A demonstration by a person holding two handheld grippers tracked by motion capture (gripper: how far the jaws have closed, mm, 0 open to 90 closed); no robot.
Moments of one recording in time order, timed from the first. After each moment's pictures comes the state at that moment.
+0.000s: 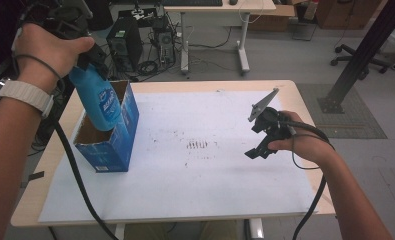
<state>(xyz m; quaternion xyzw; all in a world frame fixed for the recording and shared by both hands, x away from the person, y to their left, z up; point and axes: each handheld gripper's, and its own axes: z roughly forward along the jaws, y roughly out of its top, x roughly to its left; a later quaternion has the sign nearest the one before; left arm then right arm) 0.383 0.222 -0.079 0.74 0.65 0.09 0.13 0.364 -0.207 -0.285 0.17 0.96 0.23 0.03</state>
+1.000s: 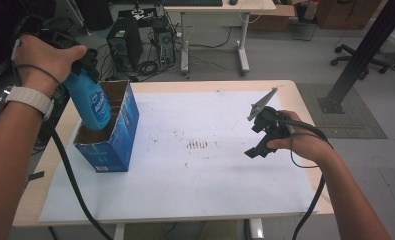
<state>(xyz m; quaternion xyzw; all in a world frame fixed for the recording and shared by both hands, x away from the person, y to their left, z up) 0.401 0.251 -0.113 0.73 0.67 0.11 0.12 0.369 -0.206 -0.288 0.18 0.96 0.22 0.03</state>
